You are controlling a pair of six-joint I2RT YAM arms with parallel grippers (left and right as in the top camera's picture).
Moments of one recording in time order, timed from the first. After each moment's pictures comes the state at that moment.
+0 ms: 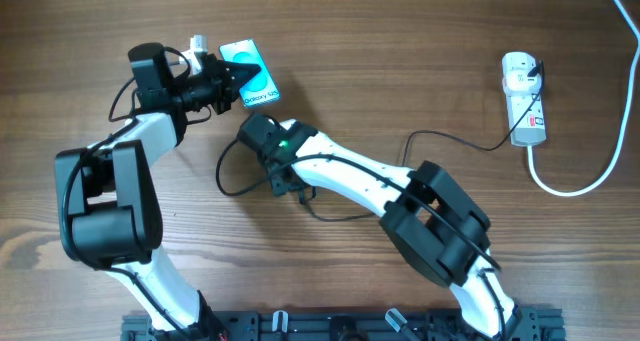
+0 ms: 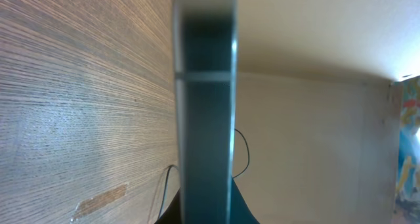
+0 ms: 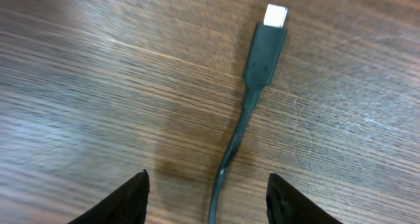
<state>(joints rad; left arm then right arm) 0.12 1.97 1.06 0.37 1.12 -1.09 0.91 2.19 1.61 -0.86 0.11 0.58</state>
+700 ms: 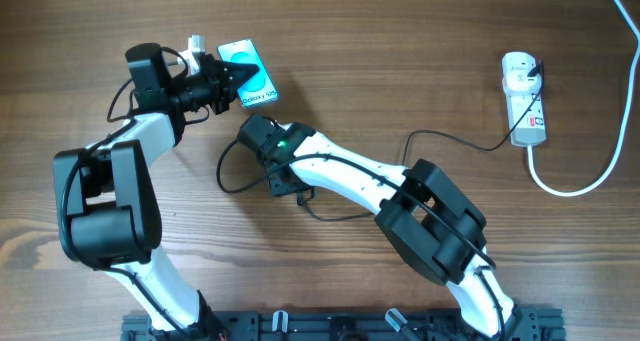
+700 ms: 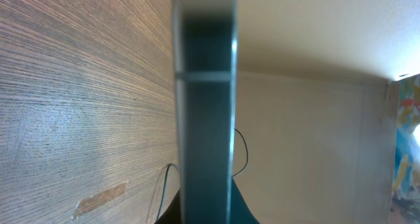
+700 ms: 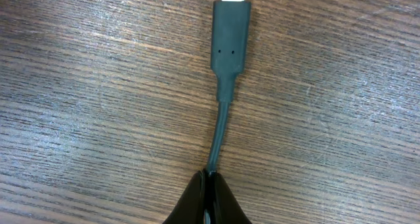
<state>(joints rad) 0.13 1.97 1.06 0.37 1.14 -1.09 0.91 2.20 1.61 -0.86 0.08 0.65</state>
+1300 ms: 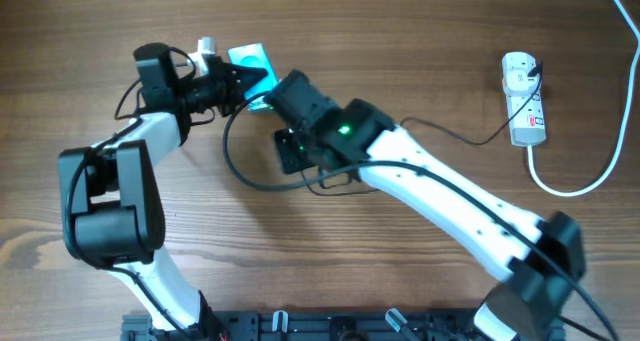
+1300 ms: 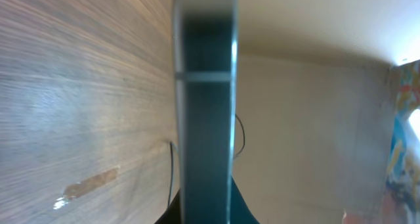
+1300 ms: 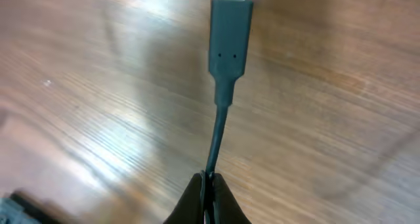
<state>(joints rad) 0.09 1.97 1.06 0.34 1.18 -1.09 0.85 1.78 1.62 -0.94 -0.02 0.49</state>
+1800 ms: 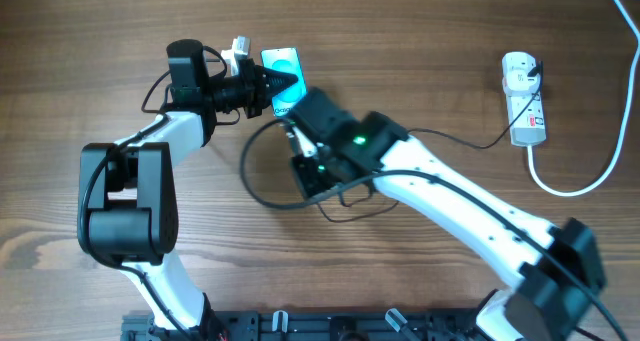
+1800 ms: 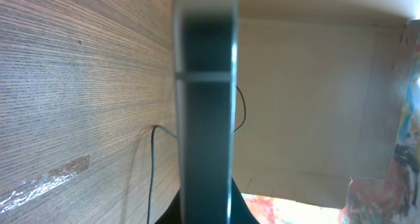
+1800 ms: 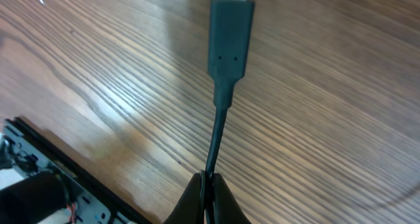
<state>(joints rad) -0.02 1.97 1.06 0.38 1.19 -1.10 0.80 1.68 1.40 -0.92 -0.22 0.39</state>
